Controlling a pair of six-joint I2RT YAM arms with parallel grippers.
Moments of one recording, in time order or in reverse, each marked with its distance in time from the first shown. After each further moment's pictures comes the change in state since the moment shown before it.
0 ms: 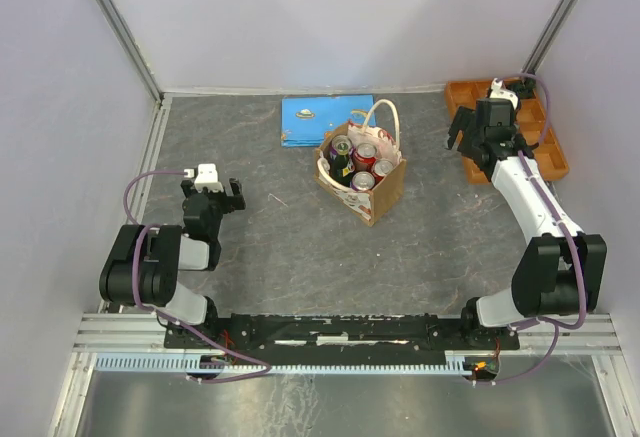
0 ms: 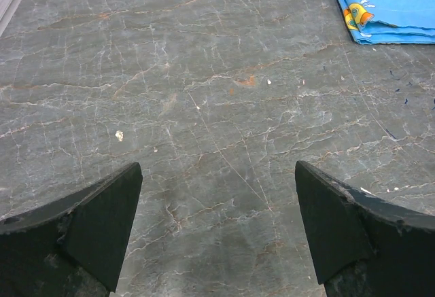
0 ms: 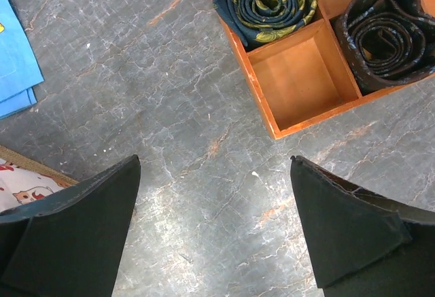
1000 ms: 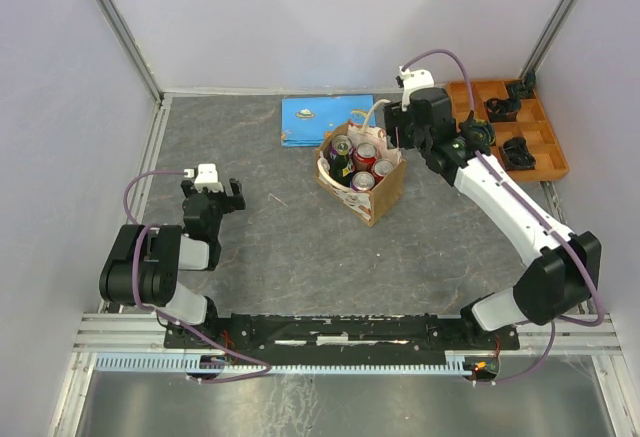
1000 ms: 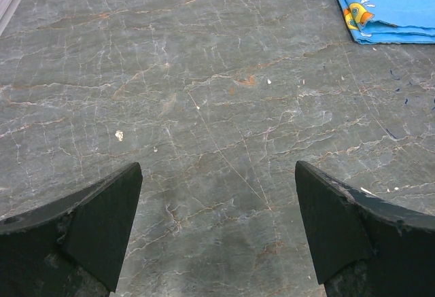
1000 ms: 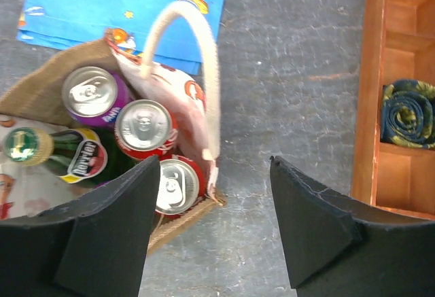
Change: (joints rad) left arm 0.000 0.001 0.000 0.000 0.000 0.000; right arm 0.407 0.004 0.151 0.012 0.012 -0.253
